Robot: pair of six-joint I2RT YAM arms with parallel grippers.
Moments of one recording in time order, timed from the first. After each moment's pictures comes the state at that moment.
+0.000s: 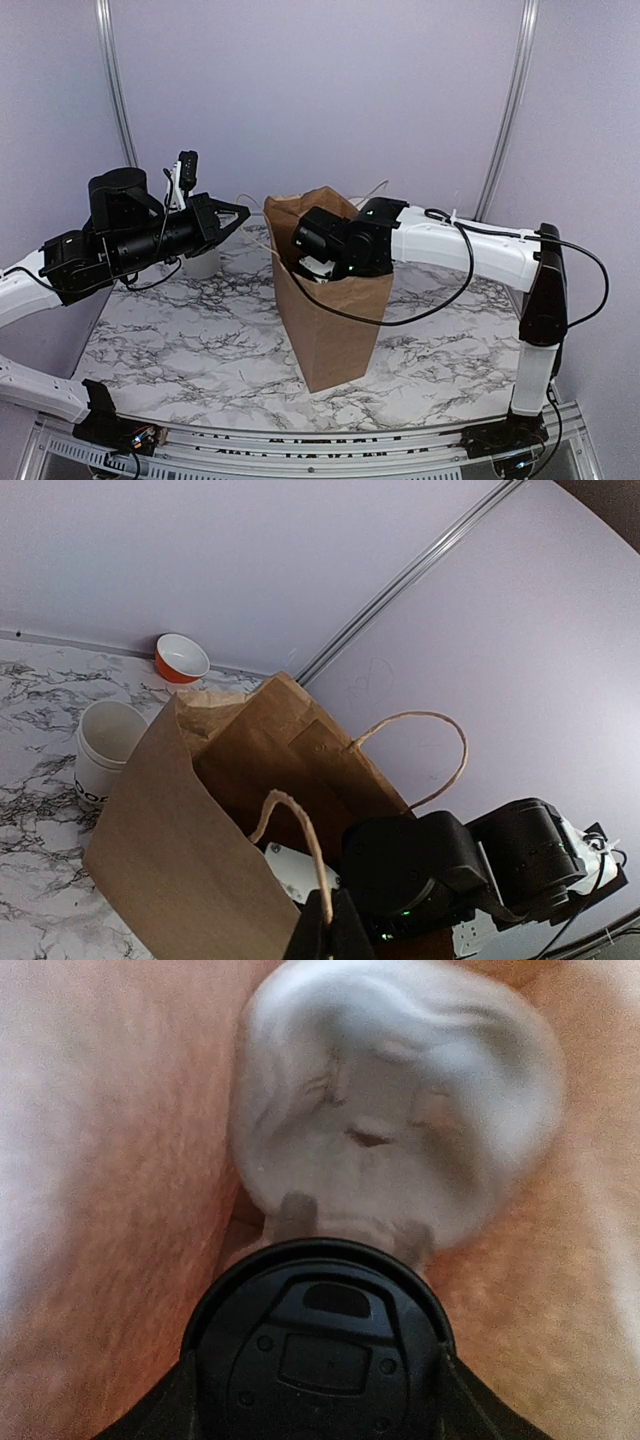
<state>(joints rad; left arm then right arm) -0.92 1.07 1.06 -0.15 -0.10 -0.77 1.05 1.94 1.82 -1.17 0.05 0.36</state>
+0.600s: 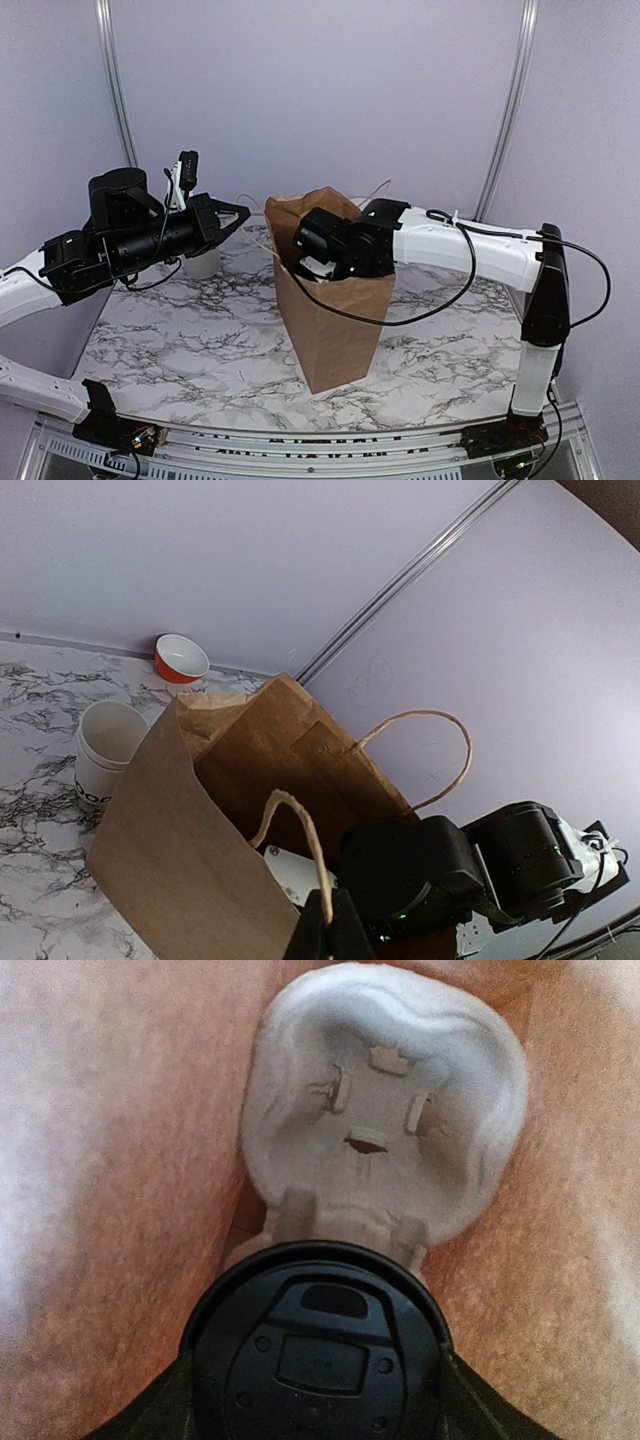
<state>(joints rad) -0.92 1.07 1.06 -0.15 -0.10 -0.76 1.05 1.93 1.78 -1.14 0.05 0.37</state>
